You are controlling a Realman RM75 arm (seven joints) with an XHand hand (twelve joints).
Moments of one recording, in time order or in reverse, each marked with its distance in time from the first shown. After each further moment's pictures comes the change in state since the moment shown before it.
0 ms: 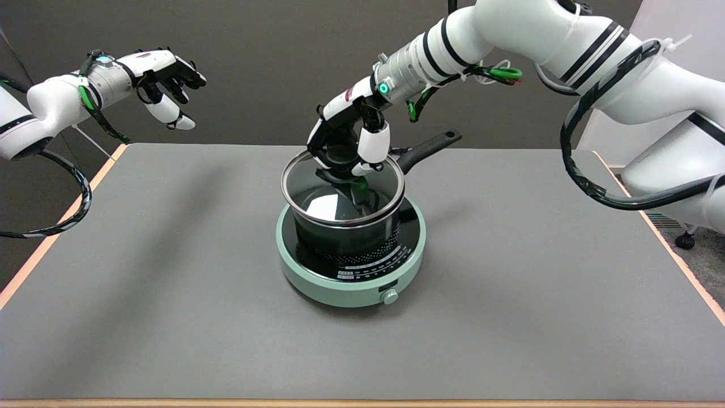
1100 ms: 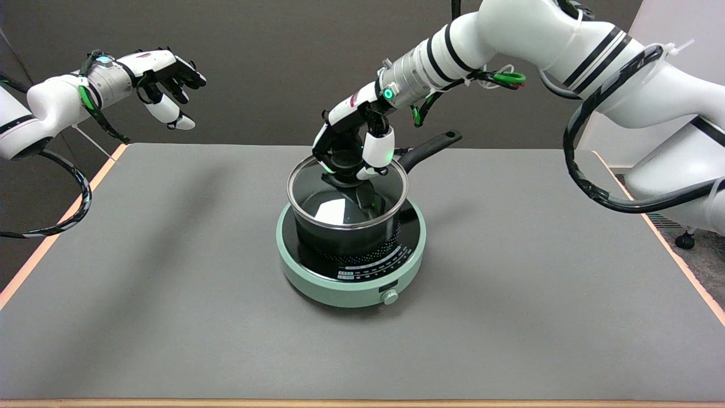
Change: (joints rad) arm -0.015 0.016 0.000 0.011 -0.001 -0.006 0.000
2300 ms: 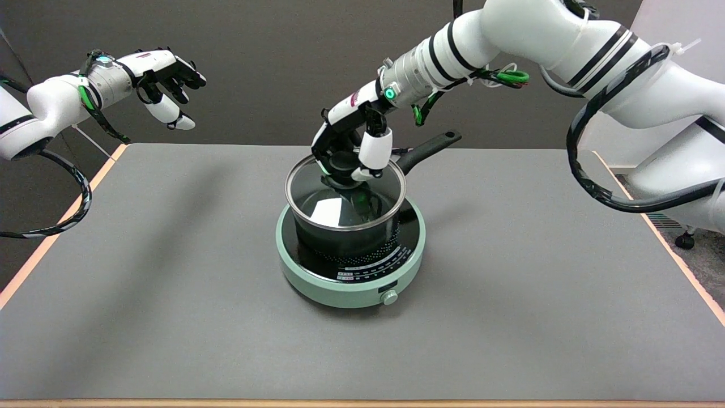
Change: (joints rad) arm -0.001 0.013 0.005 0.035 -0.001 -0.009 -0.009
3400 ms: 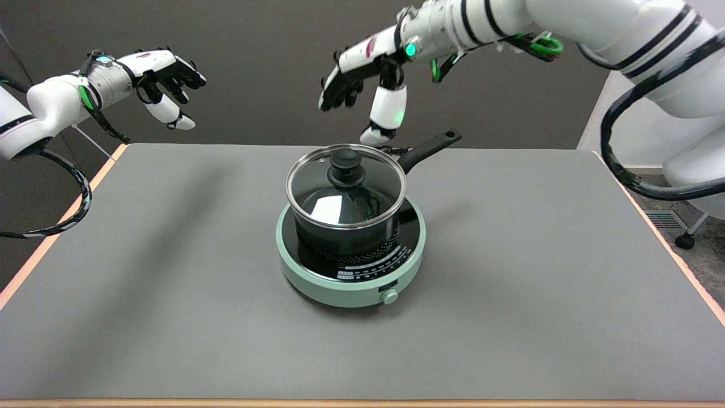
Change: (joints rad) arm 0.038 0.106 0.045 0.159 -0.091 0.091 -0.001
